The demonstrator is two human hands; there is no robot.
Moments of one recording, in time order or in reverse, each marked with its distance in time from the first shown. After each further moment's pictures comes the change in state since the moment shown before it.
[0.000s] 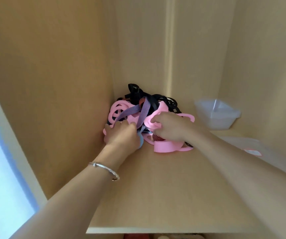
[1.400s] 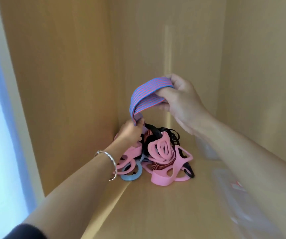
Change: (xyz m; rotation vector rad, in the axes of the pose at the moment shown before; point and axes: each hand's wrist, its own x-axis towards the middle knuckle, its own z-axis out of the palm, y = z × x) left_hand 0.048 0.018 -0.071 -1.114 0.121 -0.161; right_hand -0.042 -0.062 -0.134 1.232 0.491 -0.306
